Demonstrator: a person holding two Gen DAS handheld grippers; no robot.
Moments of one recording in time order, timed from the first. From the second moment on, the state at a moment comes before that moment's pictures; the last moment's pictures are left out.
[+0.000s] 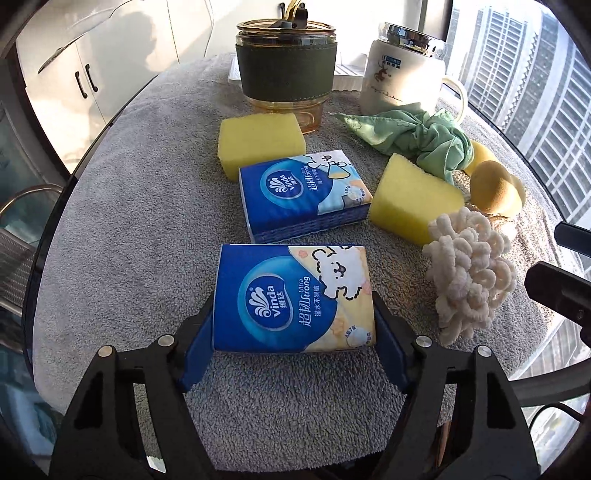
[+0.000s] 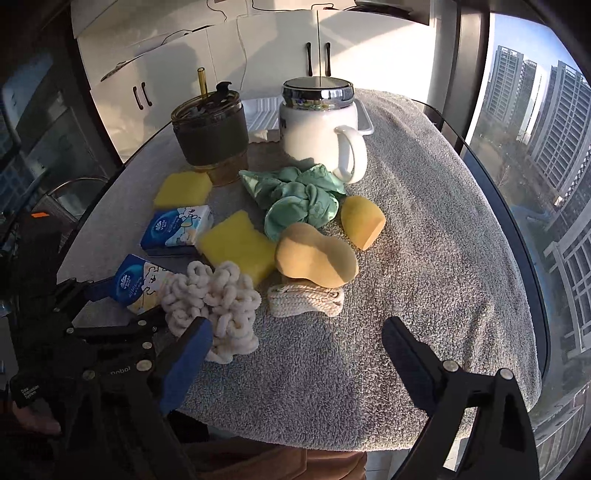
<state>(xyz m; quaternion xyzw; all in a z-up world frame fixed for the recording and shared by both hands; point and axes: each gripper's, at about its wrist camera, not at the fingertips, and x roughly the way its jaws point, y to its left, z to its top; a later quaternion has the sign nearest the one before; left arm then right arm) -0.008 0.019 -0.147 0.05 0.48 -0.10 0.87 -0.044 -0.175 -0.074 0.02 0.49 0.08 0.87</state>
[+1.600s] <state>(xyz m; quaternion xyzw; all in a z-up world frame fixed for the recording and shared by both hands) 0.101 0.142 -0.104 0.02 0.40 0.05 0.91 0.051 -0.319 -0.084 0.04 0.48 -0.05 0.87</state>
